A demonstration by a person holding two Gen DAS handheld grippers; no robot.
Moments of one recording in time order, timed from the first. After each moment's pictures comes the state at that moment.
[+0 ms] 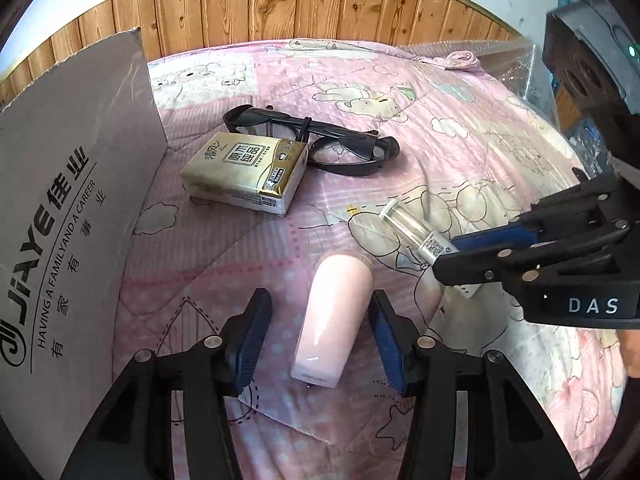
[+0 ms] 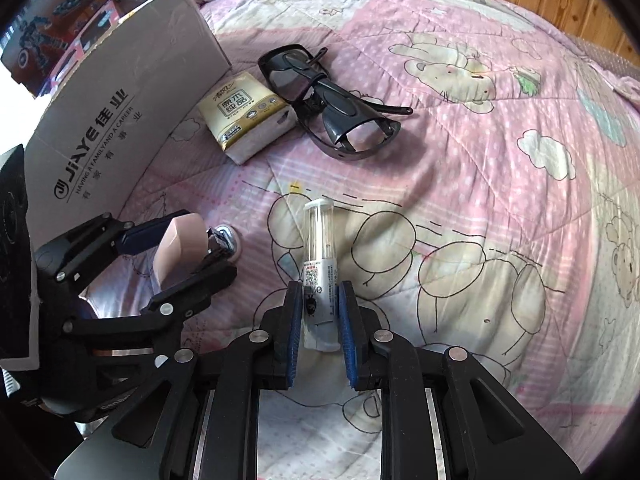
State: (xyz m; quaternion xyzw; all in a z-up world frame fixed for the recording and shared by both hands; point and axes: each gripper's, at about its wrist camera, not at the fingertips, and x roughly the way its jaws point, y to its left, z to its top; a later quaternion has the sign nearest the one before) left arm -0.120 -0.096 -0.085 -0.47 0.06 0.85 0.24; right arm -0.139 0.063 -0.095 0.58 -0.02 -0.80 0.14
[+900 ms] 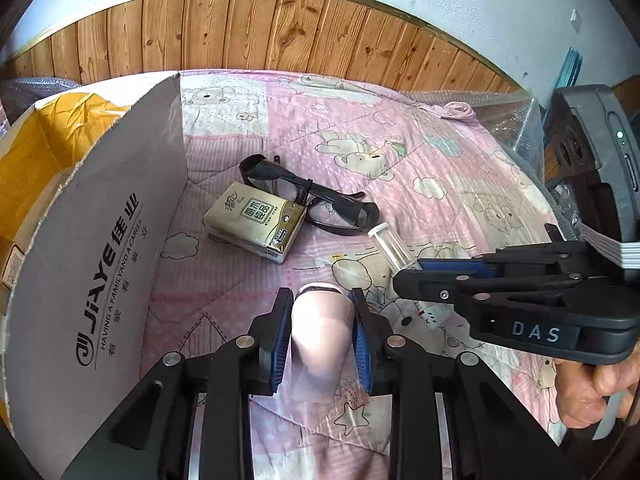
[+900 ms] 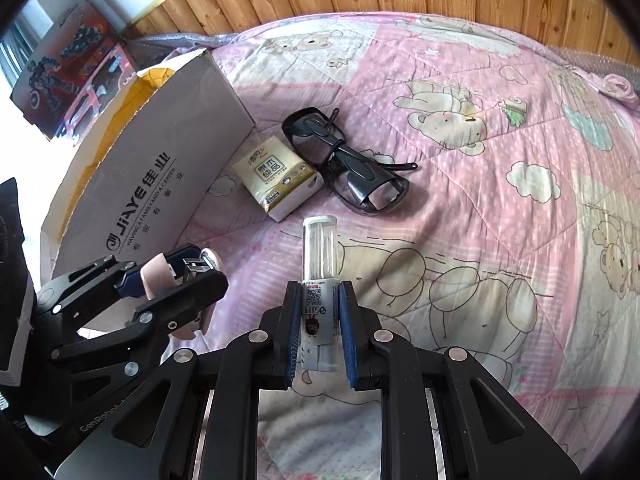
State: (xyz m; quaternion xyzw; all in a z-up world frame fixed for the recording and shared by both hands) left arm -0.120 -0.108 -0.027 -0.45 -0.01 0.86 0.24; right arm -0.137 0.053 -0.045 0.54 -0.06 -0.83 0.14
